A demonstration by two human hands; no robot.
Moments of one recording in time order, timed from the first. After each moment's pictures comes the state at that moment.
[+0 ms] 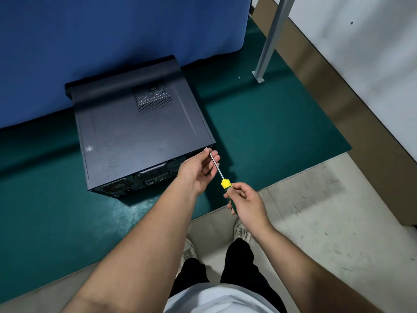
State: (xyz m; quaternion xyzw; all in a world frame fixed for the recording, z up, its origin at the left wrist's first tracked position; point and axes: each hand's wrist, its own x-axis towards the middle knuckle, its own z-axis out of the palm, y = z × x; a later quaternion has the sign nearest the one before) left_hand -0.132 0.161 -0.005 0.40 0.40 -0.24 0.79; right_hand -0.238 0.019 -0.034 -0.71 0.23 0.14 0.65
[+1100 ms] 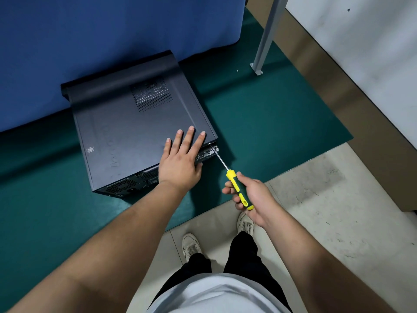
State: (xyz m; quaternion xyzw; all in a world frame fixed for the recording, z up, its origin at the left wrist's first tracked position) left_hand -0.135 0.226 -0.039 0.99 -0.14 -0.04 0.07; right_hand -0.219 0.019 -0.015 -0.55 0.34 0.25 0.72
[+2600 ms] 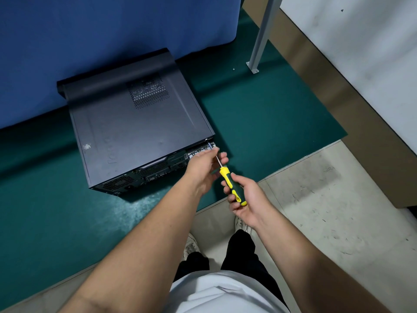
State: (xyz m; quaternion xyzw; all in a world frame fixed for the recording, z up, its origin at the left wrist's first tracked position) left_hand -0.151 0.154 -0.007 0.47 0.32 -0.27 0.78; right_hand -0.232 0.030 -0.005 -0.42 0.41 0.28 0.76
